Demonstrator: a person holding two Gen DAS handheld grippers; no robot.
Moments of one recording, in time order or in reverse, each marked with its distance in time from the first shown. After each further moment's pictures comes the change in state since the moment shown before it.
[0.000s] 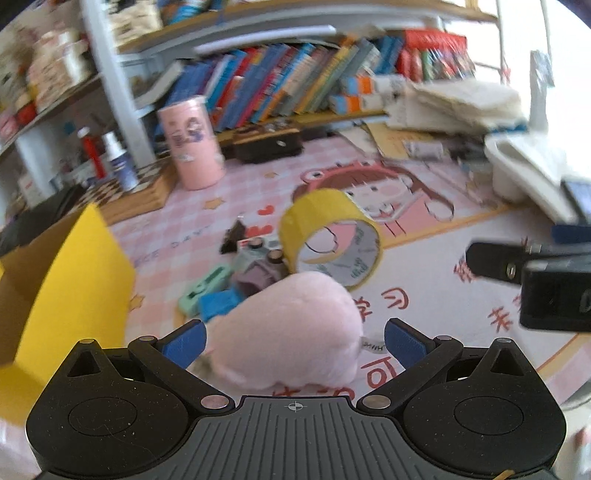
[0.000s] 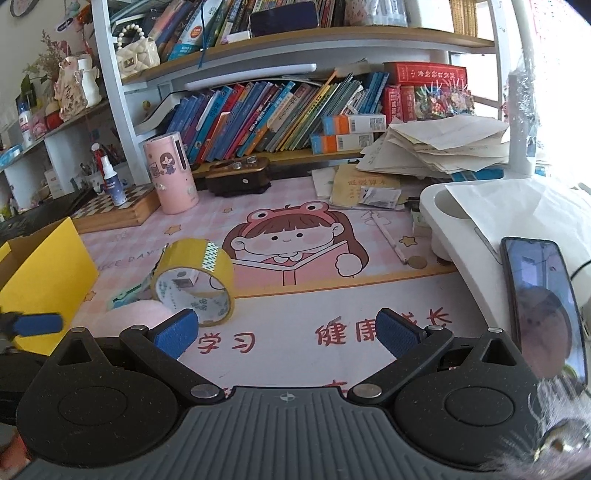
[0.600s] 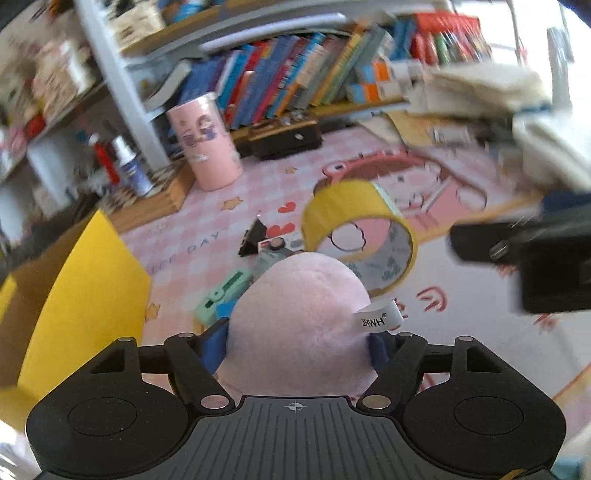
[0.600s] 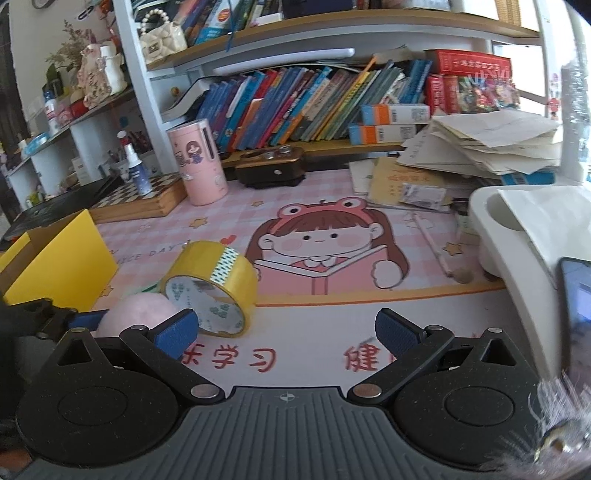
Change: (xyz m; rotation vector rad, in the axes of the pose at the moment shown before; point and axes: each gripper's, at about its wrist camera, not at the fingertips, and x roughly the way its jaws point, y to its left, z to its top) left arm 0.011 0.009 0.003 -0.015 0.005 0.077; right arm 0.038 0.001 0.017 -0.040 0.043 0.132
